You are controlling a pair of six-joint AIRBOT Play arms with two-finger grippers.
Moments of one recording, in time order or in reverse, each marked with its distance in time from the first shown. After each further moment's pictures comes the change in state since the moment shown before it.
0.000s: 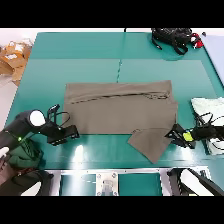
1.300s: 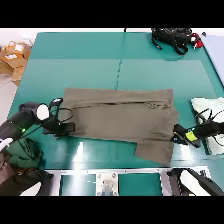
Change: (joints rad) left arm -0.039 -0.076 0.158 0.236 -0.100 0.066; right arm 0.070 0.048 0.117 -0.109 0.158 0.062
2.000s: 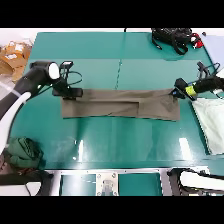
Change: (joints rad) left arm 0.012 -0.443 0.649 0.069 -0.007 0.126; right arm 0.139 -0.450 0.651 0.174 -0.175 -0.035
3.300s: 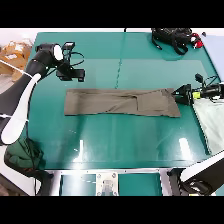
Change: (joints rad) left arm 0.040 -0.253 0.389 -0.026 0.002 0.069; right arm -0.285 -0.594 0.352 0.289 0.337 -0.478
